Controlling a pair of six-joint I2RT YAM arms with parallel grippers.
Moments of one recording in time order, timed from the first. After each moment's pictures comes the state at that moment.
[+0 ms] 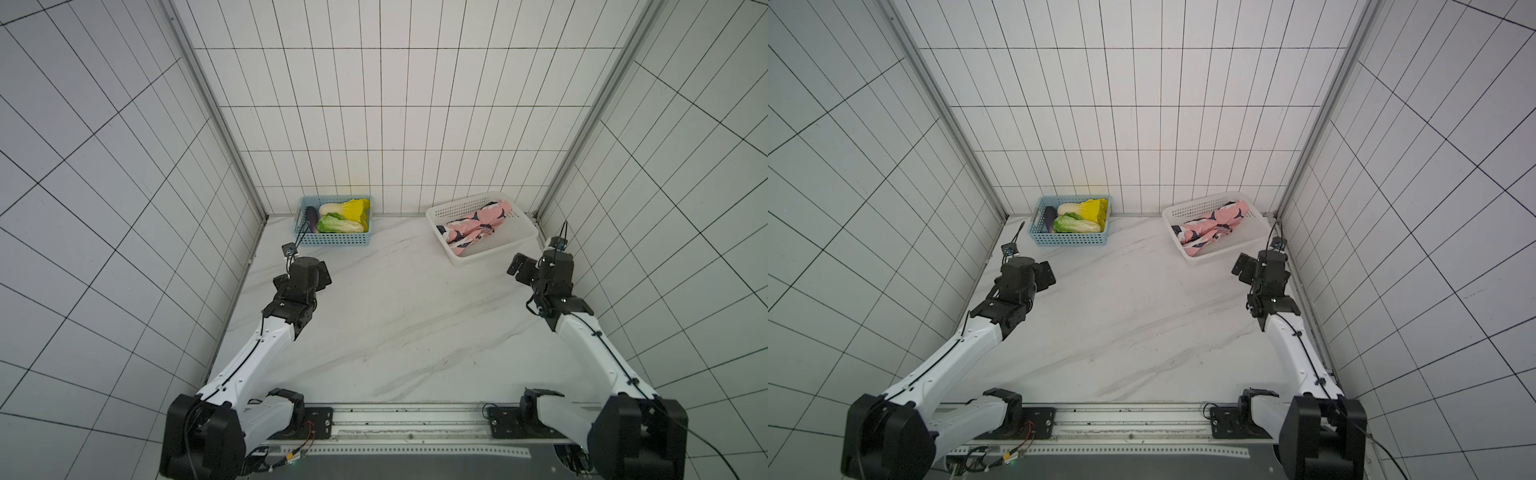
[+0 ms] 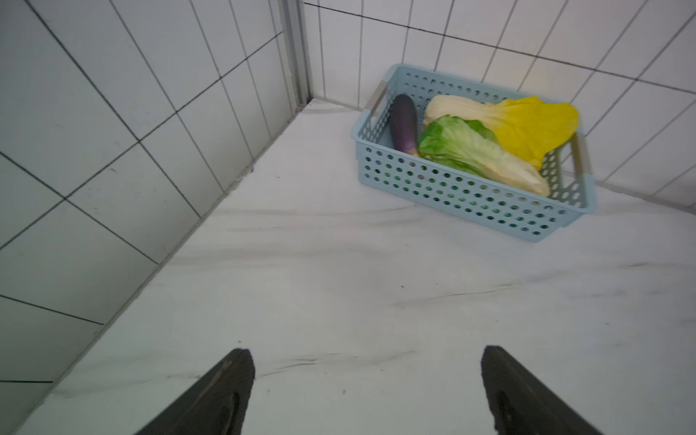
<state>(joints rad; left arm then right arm) -0.18 1.13 0.70 -0.17 -0.50 -0.35 0.06 1.07 0.64 -0.06 0.27 0.22</state>
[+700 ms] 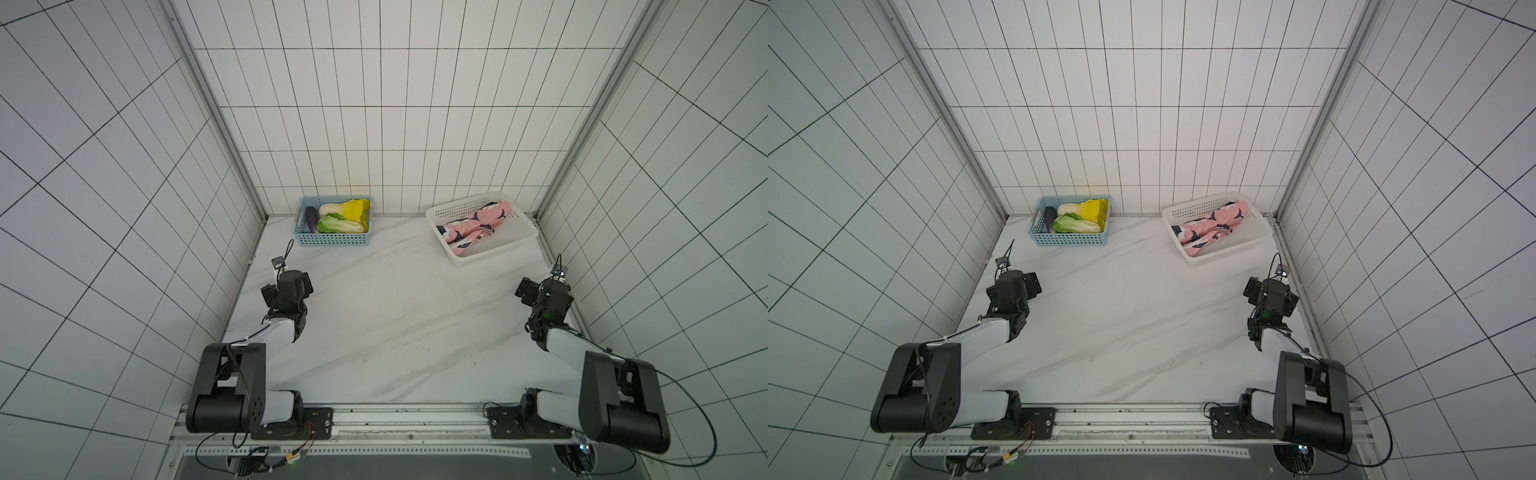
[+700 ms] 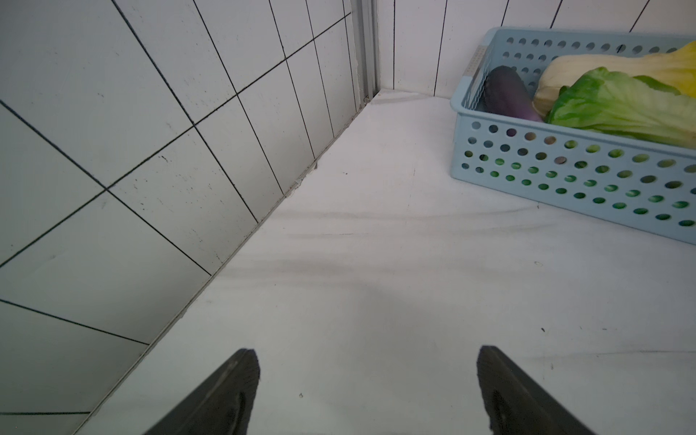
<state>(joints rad) 0.01 1.36 0.49 0.40 -0.45 -0.17 -0.08 1.30 0.39 0.50 0.24 0.14</state>
